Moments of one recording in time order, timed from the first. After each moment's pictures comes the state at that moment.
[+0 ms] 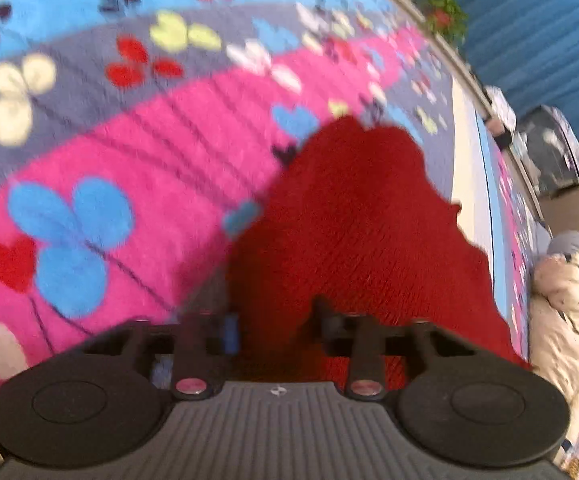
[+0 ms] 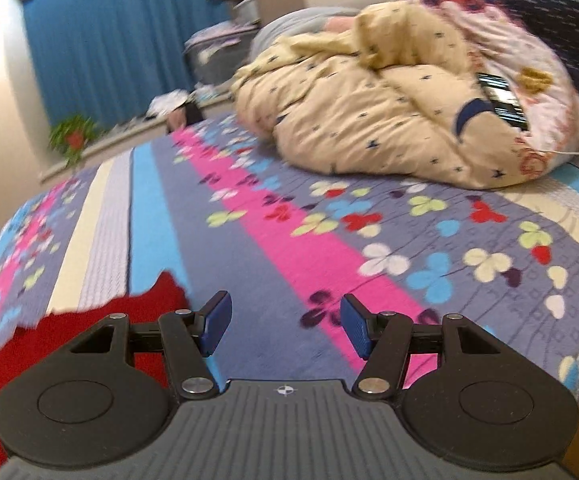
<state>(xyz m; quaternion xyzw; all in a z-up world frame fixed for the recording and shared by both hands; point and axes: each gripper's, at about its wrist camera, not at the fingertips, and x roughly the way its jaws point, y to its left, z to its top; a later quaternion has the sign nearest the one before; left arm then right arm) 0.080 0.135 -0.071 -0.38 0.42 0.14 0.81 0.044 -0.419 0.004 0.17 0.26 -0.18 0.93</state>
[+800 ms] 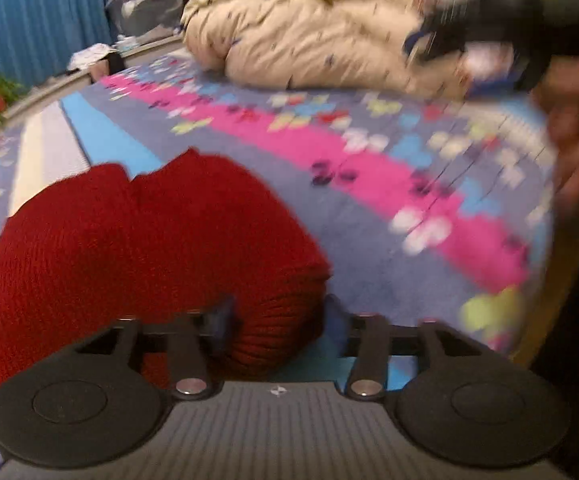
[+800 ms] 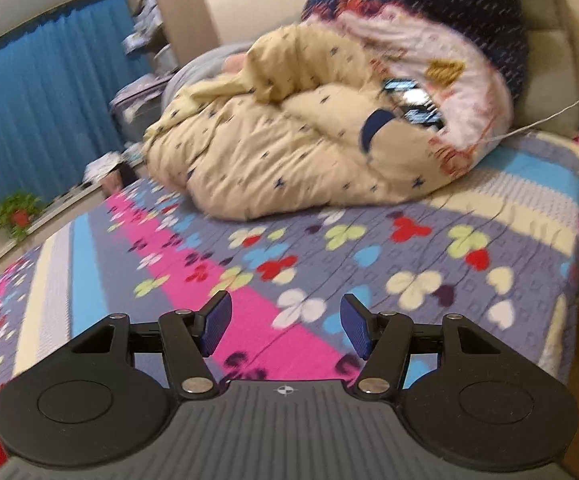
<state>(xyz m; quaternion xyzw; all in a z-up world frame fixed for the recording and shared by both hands) 0.084 -0.281 -0.048 0.15 0.35 -0.30 0.88 0.030 -0.496 -0.010 0.23 0.21 -0.25 0.92</state>
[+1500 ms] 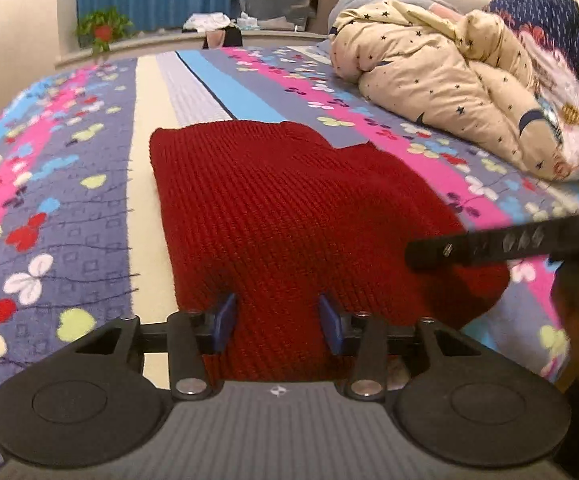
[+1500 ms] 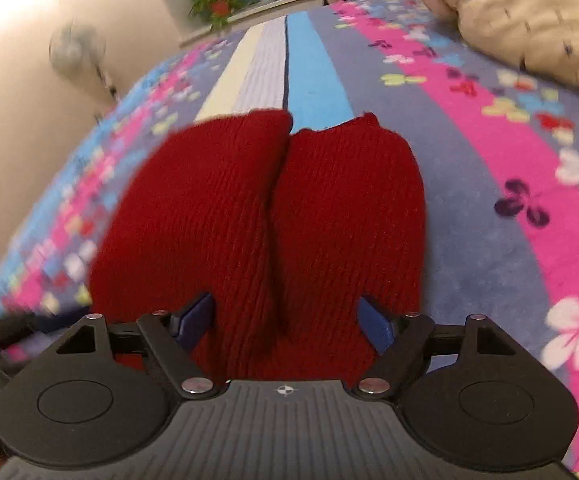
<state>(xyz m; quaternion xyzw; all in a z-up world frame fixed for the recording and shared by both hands) 0.110 -0.163 -0.046 0.03 0.37 -0.17 0.91 0.092 -0.338 -0.057 0.13 0.41 0.09 0.90</state>
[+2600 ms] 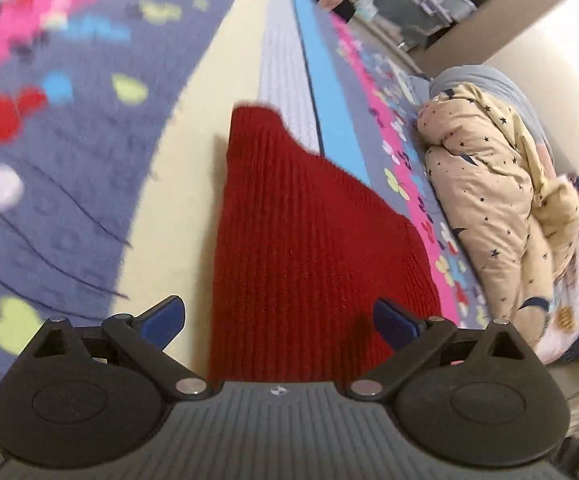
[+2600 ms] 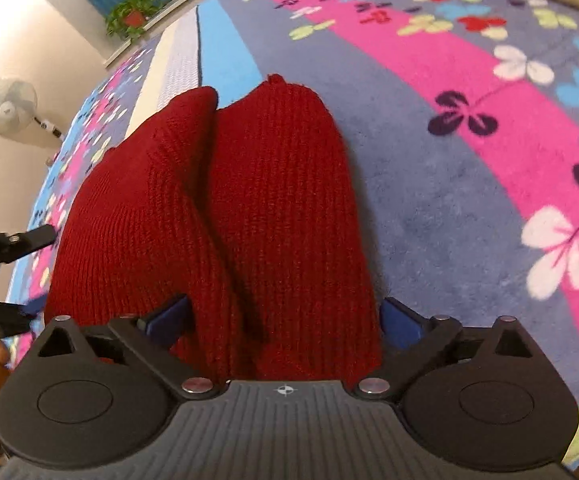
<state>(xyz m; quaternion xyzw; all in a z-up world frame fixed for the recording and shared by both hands) 0.240 -0.086 -0.064 -0.28 0.48 -0.12 0.83 0.111 -0.389 -0.090 0.27 0.46 0.01 0.85</state>
